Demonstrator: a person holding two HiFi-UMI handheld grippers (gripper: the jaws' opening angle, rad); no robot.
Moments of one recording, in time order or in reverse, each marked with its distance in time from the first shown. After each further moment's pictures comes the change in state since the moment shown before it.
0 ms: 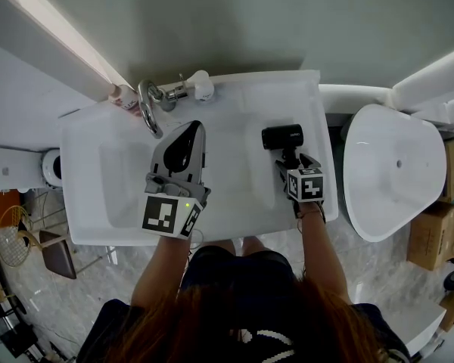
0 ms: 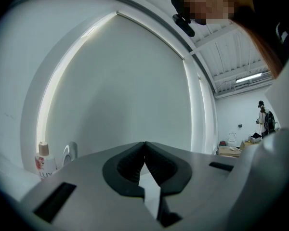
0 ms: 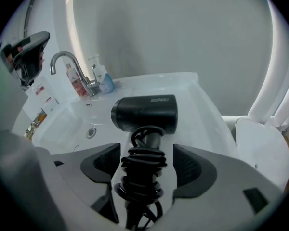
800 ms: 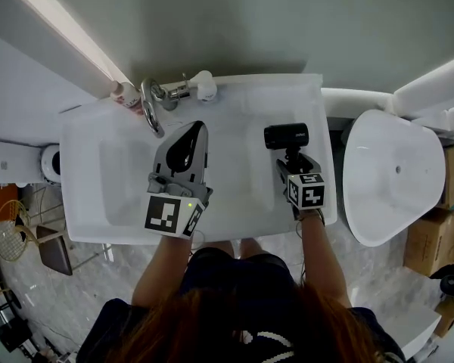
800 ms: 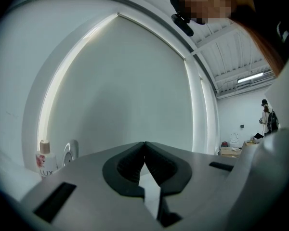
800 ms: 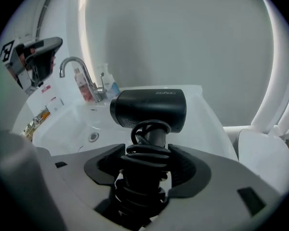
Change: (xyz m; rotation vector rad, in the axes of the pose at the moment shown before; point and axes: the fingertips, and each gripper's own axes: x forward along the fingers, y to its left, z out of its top) left arm 0.002 0.002 -0.003 -0.005 -0.011 0.021; right arm -0.008 0.008 0.020 -0.062 -0.109 0.023
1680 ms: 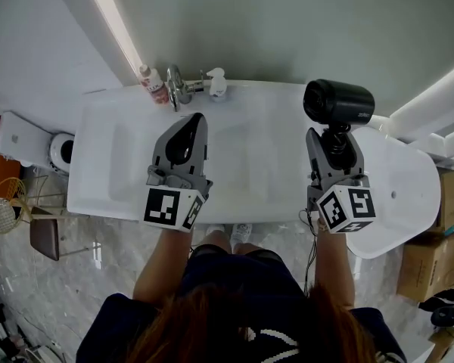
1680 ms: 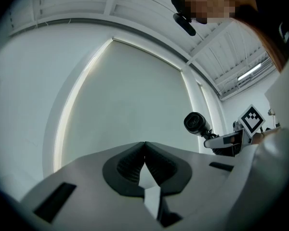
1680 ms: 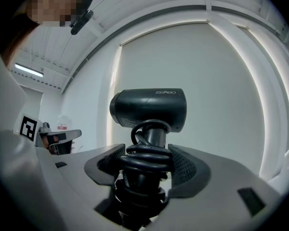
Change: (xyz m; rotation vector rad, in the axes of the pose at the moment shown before) left arm -0.092 -0.054 0.073 0.082 -0.164 0.100; right arm -0.271 0.043 0.164 -0.064 -0.810 0.075
